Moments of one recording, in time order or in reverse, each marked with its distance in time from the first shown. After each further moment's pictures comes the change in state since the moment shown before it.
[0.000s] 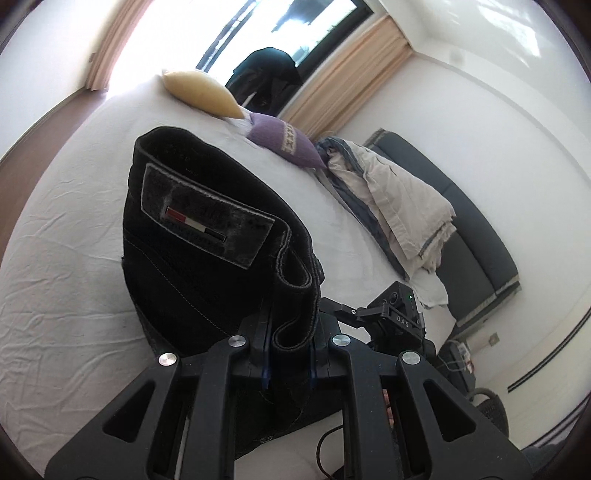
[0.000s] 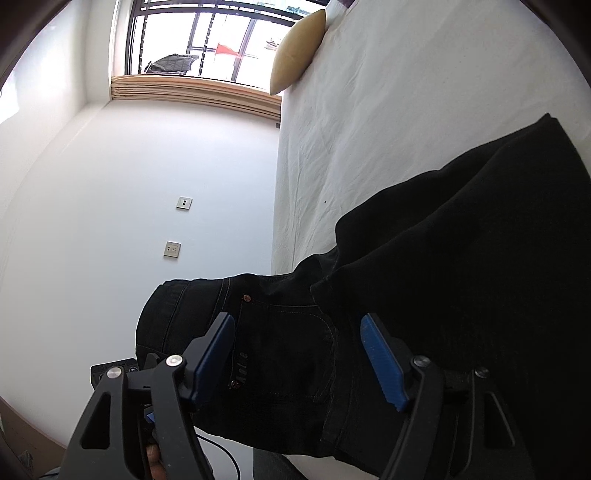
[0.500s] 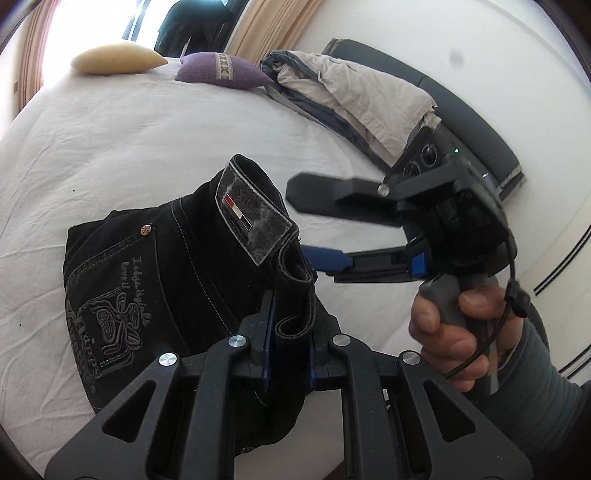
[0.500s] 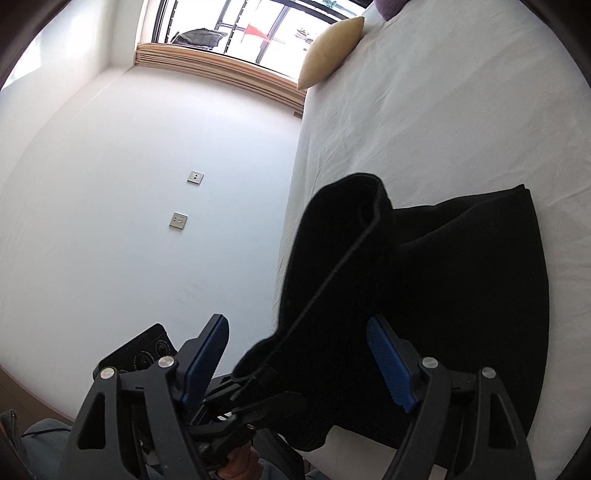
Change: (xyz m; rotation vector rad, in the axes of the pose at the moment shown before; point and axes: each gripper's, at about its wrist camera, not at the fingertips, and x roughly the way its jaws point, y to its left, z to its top) left arm 0.134 -0.093 -0.070 0.249 0.268 0.007; right arm -0.050 0.037 -0.001 -0.152 0.067 -0.026
